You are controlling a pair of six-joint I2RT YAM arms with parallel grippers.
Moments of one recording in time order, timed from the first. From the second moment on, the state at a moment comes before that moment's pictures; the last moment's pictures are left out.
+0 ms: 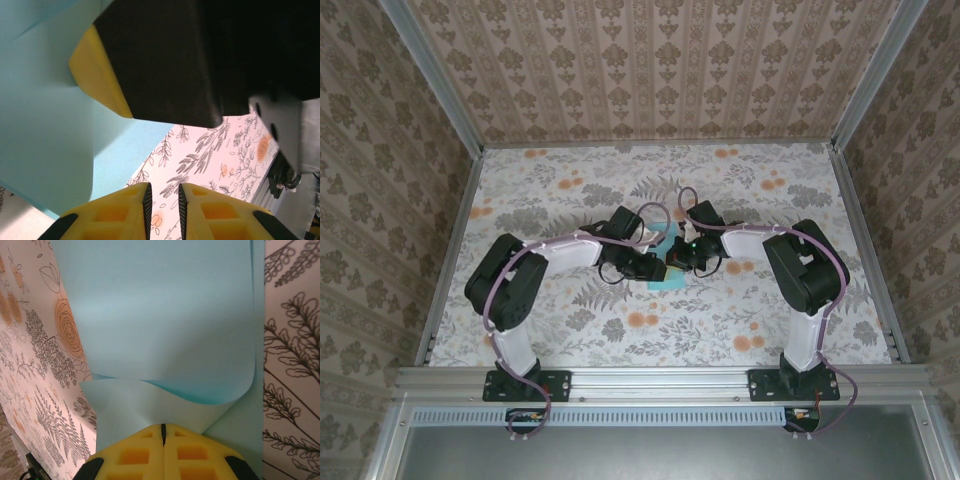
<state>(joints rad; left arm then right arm) -0.71 1.81 1.04 -0.32 0.67 -0.40 0.45 1.90 1.02 -0.21 -0.51 0.70</state>
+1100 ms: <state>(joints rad) -0.72 1.82 0.95 -0.29 0.57 -0.38 0.45 1.90 1.03 -0.25 -0.51 0.68</state>
